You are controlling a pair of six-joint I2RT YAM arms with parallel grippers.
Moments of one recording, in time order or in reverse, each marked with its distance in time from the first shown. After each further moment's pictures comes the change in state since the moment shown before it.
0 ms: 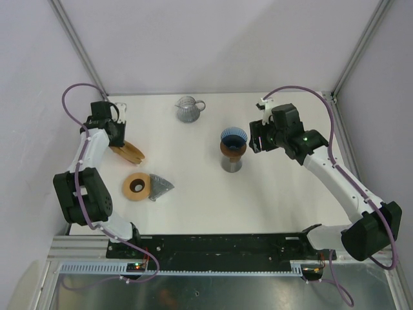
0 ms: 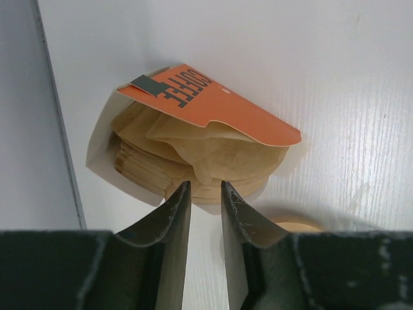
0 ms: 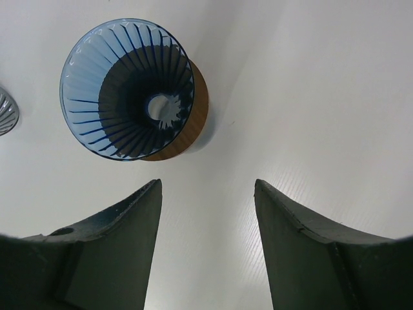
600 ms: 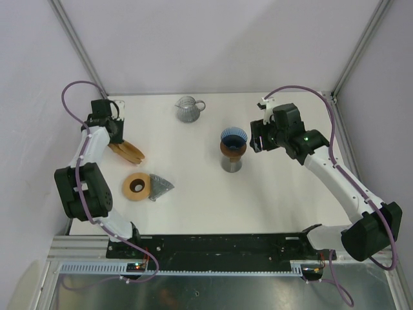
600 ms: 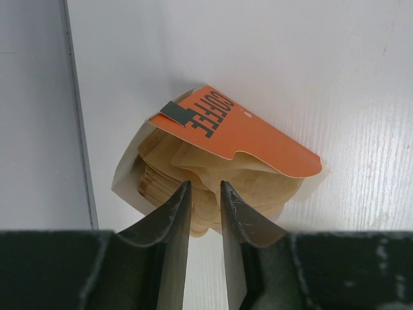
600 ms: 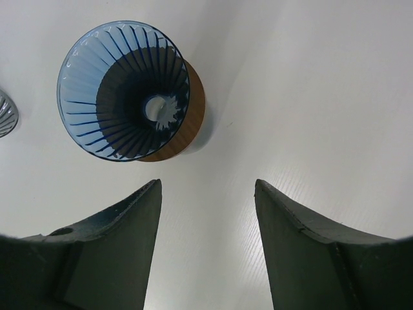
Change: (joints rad) left arm 0.002 0.051 0.023 0.063 -0.055 -0.007; right arm -0.011 -0.003 -0.002 0.002 -0.005 -0.001
